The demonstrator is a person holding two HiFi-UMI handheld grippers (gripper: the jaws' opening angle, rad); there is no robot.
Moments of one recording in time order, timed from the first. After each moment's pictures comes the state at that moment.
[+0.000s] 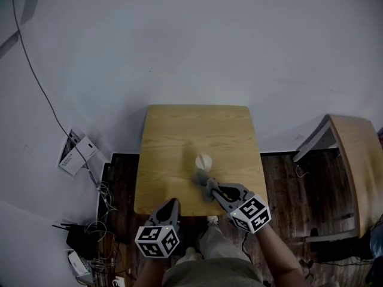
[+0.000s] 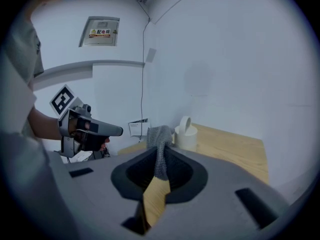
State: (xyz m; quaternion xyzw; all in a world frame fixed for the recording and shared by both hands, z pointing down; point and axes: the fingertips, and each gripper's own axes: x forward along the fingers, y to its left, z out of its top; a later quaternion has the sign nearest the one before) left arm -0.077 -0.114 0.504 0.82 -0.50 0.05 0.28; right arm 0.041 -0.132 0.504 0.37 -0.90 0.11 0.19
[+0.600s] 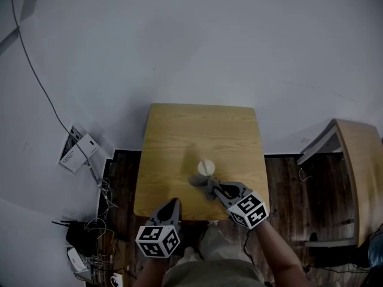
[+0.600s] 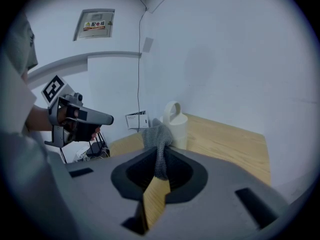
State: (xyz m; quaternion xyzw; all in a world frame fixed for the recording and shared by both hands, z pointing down) left arm -0.074 -0.136 0.511 0.81 -0.51 0.05 0.29; right arm 0.050 -0.170 0.540 0.36 -0.90 0.12 0.24
